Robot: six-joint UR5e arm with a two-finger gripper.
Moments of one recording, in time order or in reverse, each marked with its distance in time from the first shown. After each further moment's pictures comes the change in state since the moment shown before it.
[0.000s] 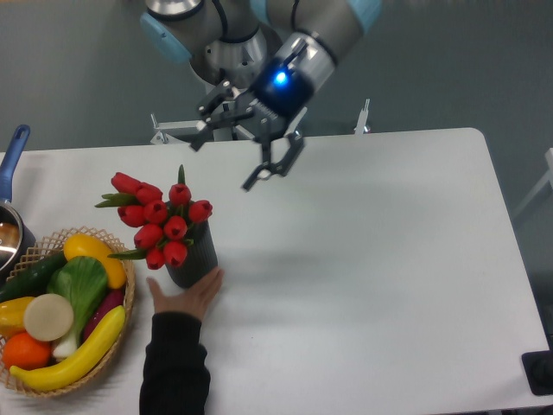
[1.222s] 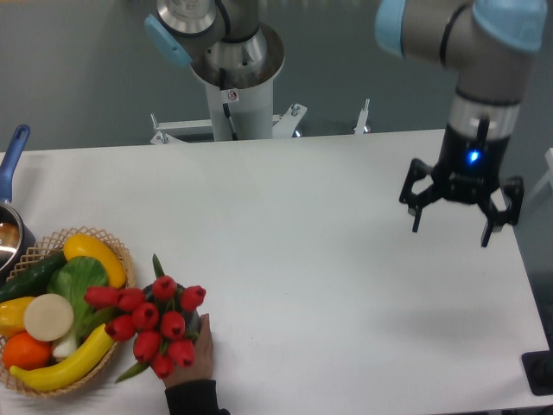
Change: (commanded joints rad) arm -0.124 -0.511 0.580 -0.288 1.040 0.098
